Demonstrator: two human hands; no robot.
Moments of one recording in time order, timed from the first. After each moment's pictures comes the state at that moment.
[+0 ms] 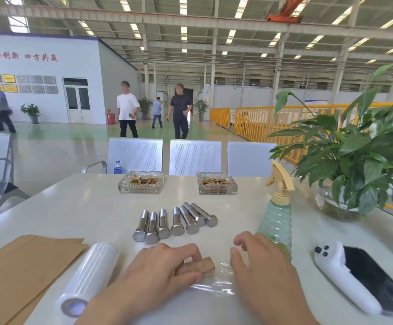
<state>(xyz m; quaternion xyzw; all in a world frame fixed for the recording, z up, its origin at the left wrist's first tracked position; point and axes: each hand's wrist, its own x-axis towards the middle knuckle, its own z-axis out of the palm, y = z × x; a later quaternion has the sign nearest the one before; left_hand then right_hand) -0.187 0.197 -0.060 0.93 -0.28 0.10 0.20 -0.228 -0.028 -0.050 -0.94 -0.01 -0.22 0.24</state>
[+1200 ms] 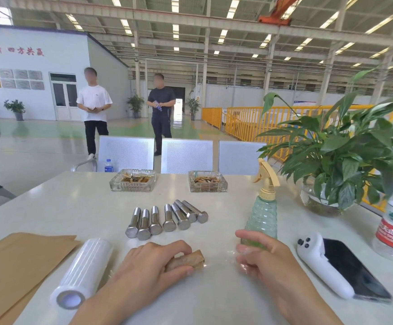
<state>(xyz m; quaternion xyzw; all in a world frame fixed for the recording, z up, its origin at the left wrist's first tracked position) -0.190 0.206 -0.078 0.93 -0.27 0.15 0.20 -0.237 -0.052 -0.041 -0.71 0.13 -0.06 0.69</state>
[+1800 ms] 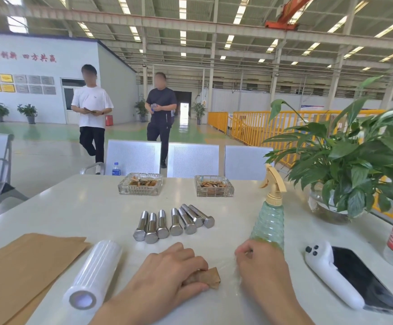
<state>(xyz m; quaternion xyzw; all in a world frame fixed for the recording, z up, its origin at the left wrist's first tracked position) -0.193 0.189 -0.080 0.92 -0.34 0.18 0.11 -0.220 -0.030 -0.052 -0.91 0.13 -0.14 0.37</state>
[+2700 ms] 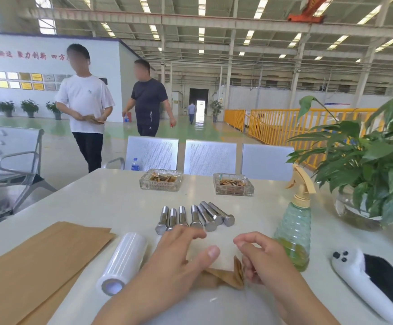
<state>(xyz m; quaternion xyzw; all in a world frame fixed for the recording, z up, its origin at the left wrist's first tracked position) -0.230 0.202 -0.045 0.90 -0.20 0.13 0.36 -0.213 -0.008 -0.043 -0.76 0.03 -0.04 0.65</state>
